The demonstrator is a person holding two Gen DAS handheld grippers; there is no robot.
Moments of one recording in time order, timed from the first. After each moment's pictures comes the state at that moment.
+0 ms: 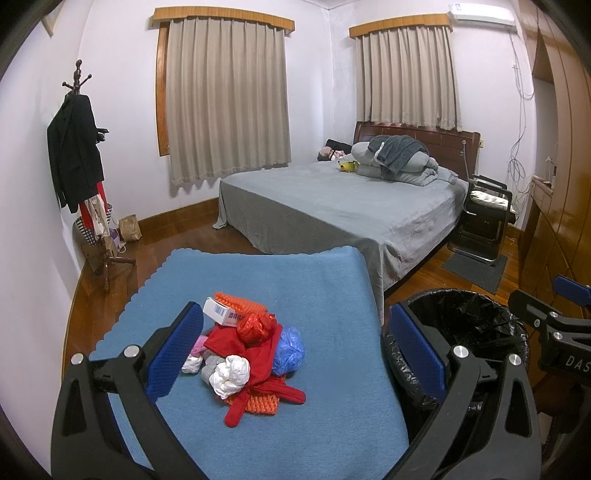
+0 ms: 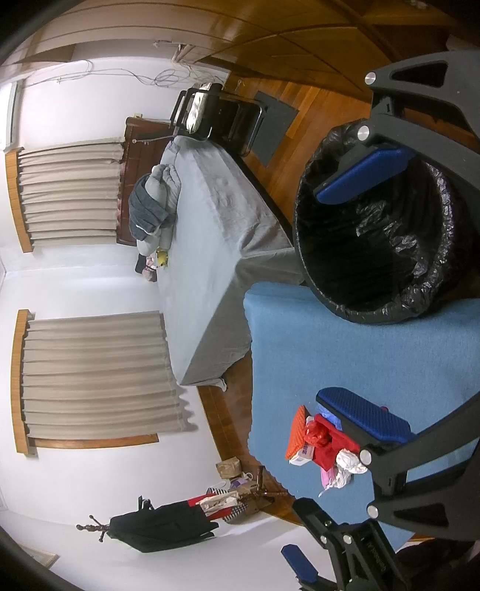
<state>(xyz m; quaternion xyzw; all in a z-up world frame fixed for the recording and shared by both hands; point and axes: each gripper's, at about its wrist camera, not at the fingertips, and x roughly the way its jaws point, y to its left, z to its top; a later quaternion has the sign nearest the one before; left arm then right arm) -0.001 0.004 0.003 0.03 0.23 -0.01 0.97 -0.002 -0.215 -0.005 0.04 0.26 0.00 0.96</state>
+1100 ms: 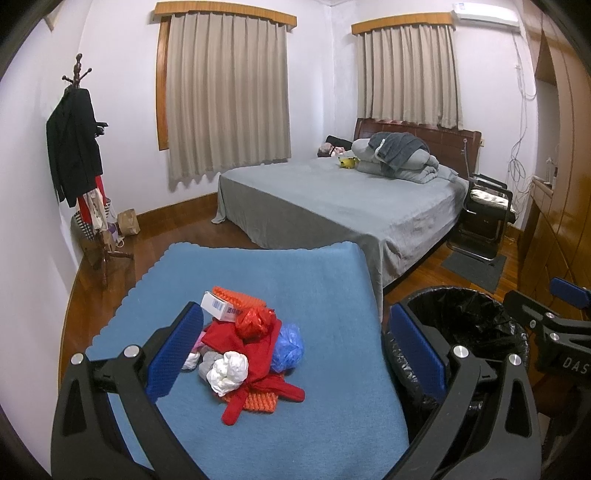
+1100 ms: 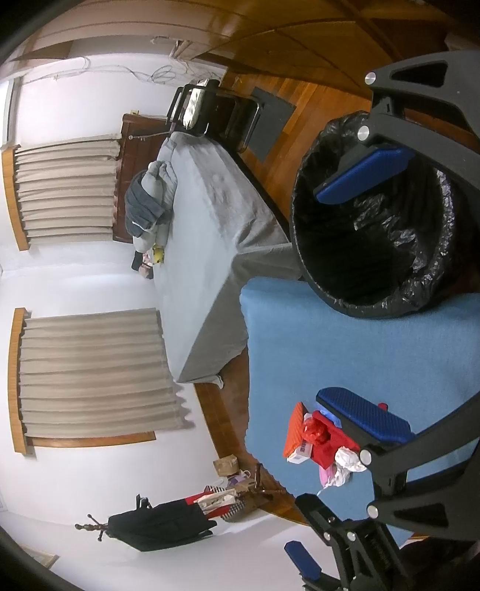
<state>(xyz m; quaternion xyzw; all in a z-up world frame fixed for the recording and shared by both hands) 0.001 0.006 -0.007 0.02 0.24 -0.01 0.97 0.005 -0.198 -0.020 0.04 0.27 0.01 0.96</state>
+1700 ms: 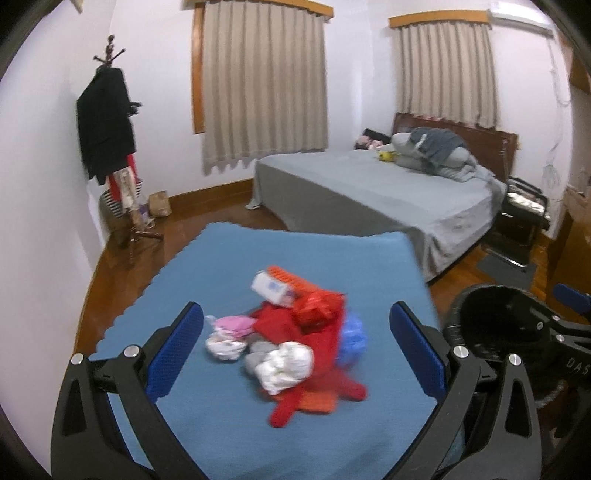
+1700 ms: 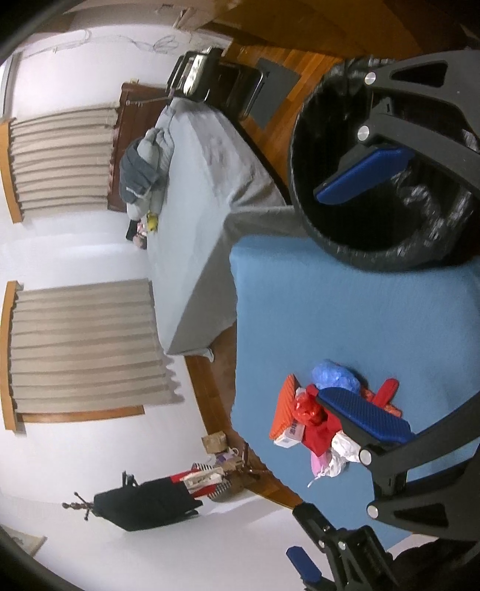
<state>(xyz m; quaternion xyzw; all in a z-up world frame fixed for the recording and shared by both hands) 0.024 0.068 -0.042 0.00 0.26 0.07 0.96 0.048 -0.142 -0.065 0.03 0.28 0.07 0.96</state>
